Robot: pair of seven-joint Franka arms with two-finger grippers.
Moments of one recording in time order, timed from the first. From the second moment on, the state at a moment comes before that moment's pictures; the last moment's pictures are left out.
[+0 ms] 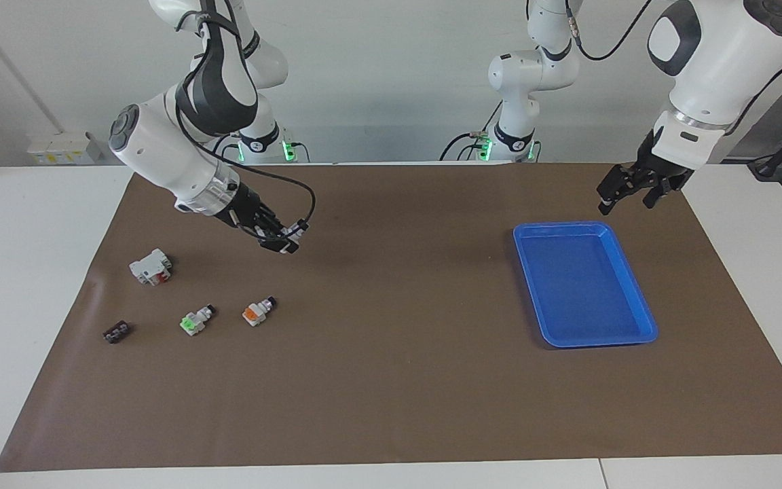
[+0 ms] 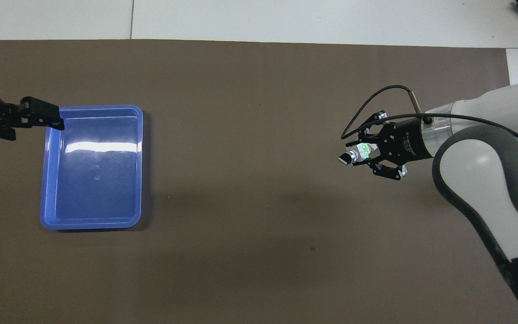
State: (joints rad) left arm 0.03 0.05 -0.10 -1.59 -0.12 1.66 -0.18; right arm 0.17 0.06 -0.04 -1.90 0.61 1.96 1.09
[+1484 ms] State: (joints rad) left arm -0.21 -0.07 -0.12 -1.86 -0.76 2.02 -0.44; right arm 0.59 0.20 -0.02 -1.72 0.74 2.32 1.70
